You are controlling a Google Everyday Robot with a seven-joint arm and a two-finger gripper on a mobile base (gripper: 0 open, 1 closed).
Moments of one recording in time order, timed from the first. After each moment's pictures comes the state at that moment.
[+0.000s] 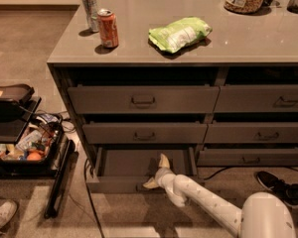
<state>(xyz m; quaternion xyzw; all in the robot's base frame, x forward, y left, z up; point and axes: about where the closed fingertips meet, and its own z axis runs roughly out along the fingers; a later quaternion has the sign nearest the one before) 0.696 -0.041 0.207 -0.47 0.74 -0.01 0.48</state>
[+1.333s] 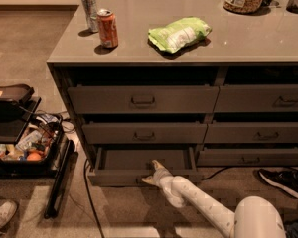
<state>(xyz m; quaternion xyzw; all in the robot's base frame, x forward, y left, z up) 0.709 -0.034 0.187 -0.46 0.74 -0.01 0.49</state>
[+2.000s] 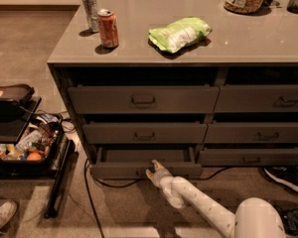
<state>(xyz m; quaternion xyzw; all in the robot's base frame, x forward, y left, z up) 0.706 -0.036 0.182 -0.46 0.74 -0.01 0.49</state>
